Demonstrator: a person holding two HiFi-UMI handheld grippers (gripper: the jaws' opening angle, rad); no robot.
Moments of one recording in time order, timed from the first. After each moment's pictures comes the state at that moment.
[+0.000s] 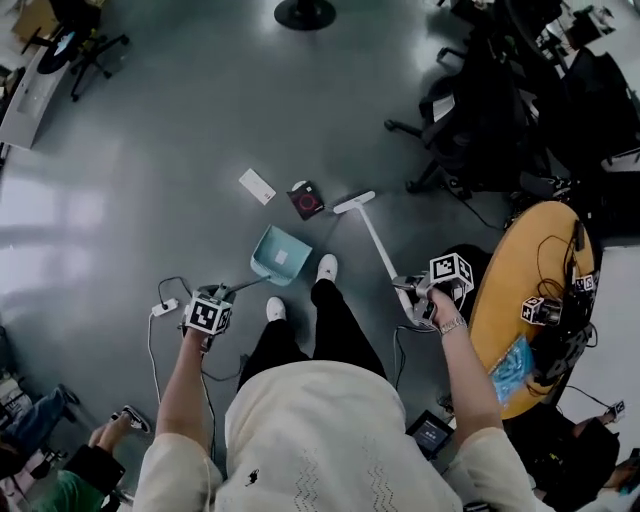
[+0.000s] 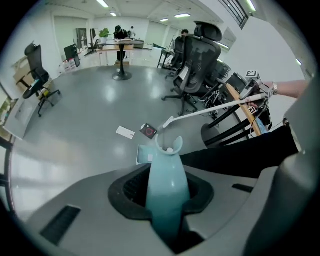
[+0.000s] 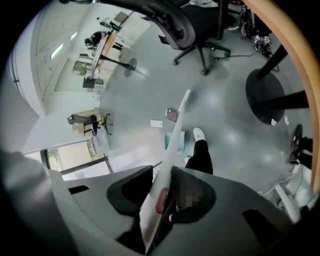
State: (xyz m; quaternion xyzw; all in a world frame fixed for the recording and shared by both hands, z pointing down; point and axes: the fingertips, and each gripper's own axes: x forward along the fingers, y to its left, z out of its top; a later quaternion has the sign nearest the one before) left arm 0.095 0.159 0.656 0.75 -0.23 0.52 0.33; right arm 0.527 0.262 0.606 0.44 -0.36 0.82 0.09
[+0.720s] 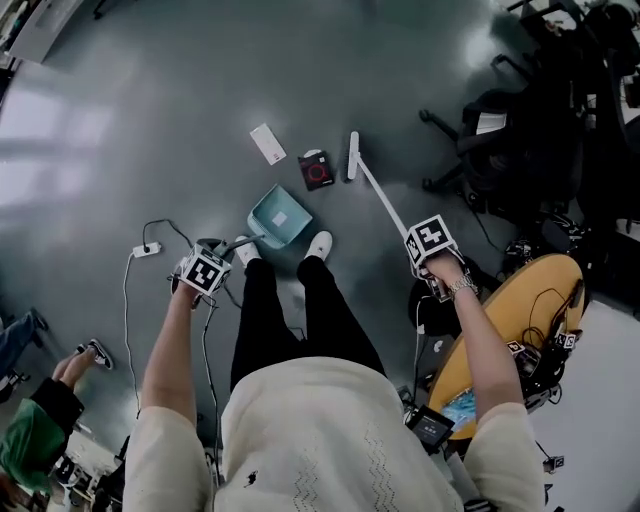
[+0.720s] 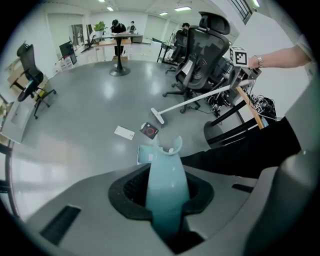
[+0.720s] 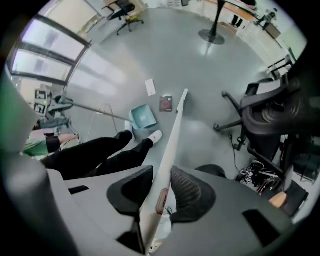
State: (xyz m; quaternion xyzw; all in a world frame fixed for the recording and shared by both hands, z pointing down) left arm 0.128 0.121 0.705 0.74 -0.23 0.54 0.33; right arm 0.590 0.144 0.661 0.29 -0.50 0.51 0.63
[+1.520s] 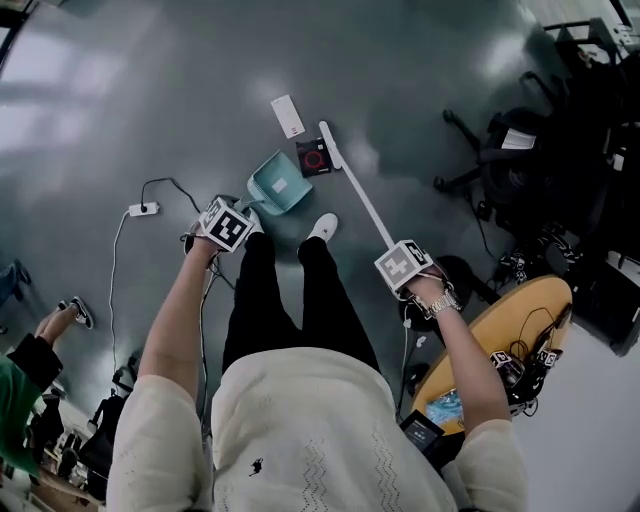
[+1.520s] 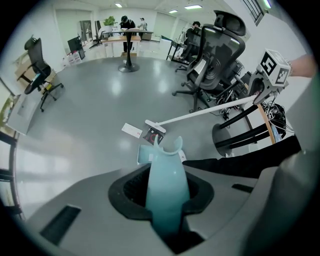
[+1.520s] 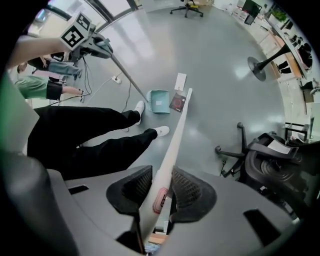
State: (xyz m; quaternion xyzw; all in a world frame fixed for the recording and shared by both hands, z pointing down) left arm 0.106 0.088 0.740 0.71 -0.26 0.55 0.36; right arm 0.474 0.171 0.659 0.15 -0.55 0.36 0.74
